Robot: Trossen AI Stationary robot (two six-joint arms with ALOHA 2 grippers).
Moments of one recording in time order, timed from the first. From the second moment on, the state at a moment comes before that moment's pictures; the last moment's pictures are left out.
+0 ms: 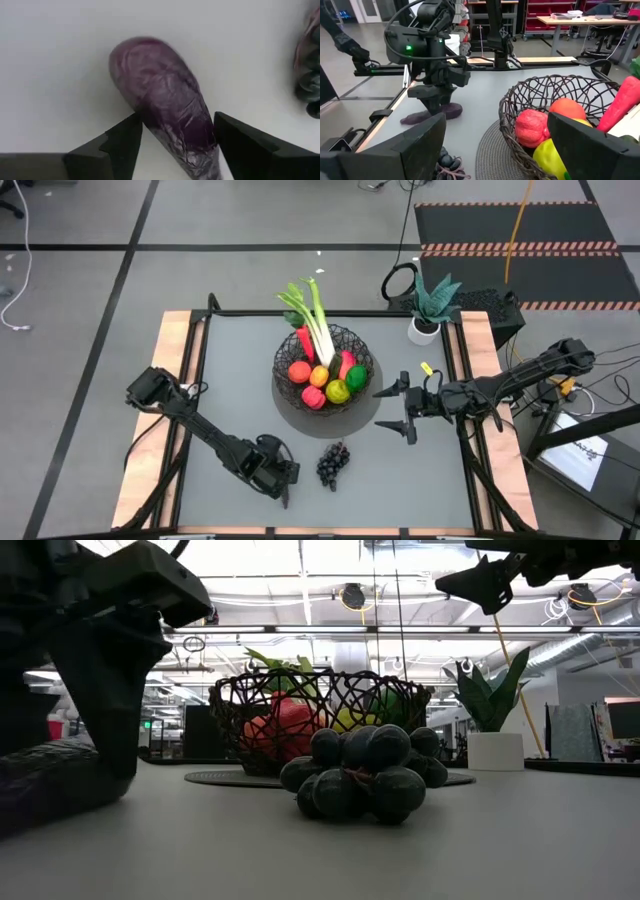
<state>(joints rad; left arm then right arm) -0.60 1.84 1.09 -0.53 -0.20 -1.93 0.33 0.87 0.40 0.29 0.28 0.11</state>
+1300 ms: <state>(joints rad) -0.50 1.49 1.09 -0.33 -0.65 -0.66 0.33 0.87 0.40 0.26 0.28 0.09</state>
